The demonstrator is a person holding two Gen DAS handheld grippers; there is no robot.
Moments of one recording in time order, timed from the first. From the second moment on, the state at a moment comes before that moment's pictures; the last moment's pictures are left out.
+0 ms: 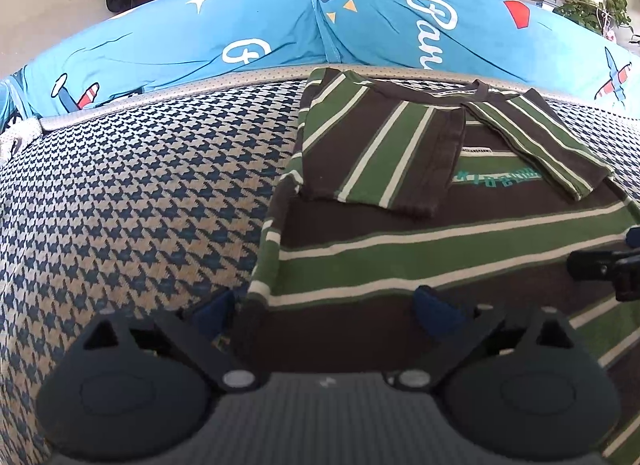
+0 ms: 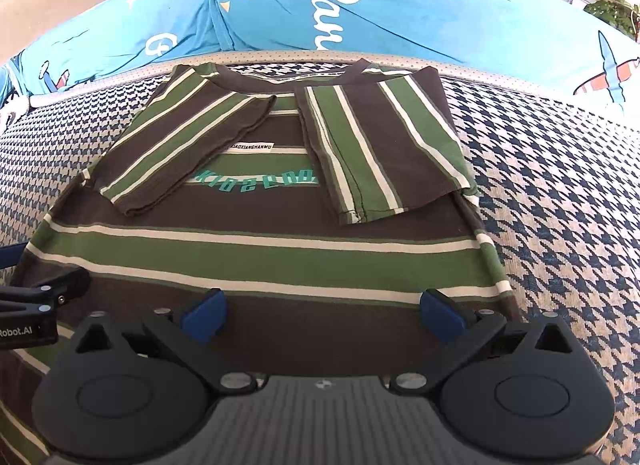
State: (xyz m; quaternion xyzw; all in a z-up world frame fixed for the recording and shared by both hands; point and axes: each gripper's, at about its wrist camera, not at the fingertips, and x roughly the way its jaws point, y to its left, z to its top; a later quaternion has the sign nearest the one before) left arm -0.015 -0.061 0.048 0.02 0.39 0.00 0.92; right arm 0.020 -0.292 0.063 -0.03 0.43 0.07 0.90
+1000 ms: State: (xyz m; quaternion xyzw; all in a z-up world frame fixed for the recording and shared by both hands) left arm -0.070 -0.071 0.059 0.01 0.36 -0.05 0.93; right arm -0.070 -0.329 0.081 0.11 0.39 0.10 0.91
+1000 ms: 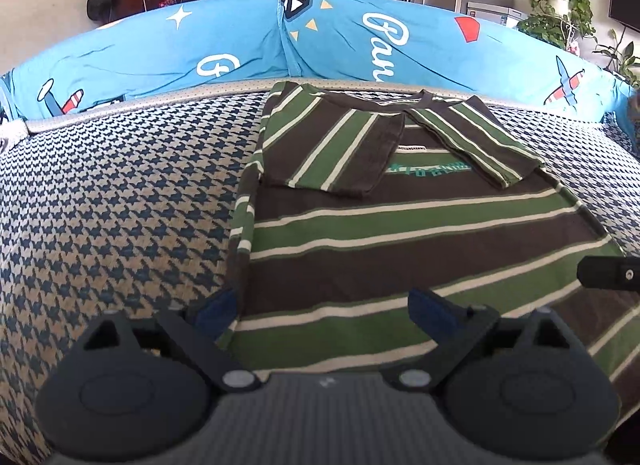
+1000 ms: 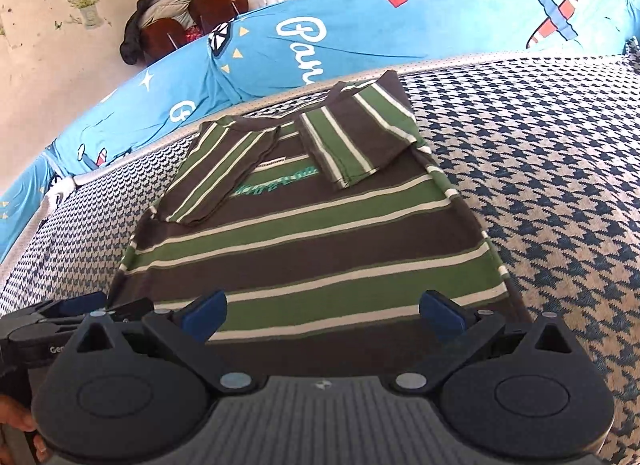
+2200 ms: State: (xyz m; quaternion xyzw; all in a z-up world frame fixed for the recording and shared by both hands) left arm -0.112 -0.054 0.044 0.03 0.39 -0.04 0.92; right arm -0.121 -0.342 0.066 0.04 0.39 -0.02 0.92
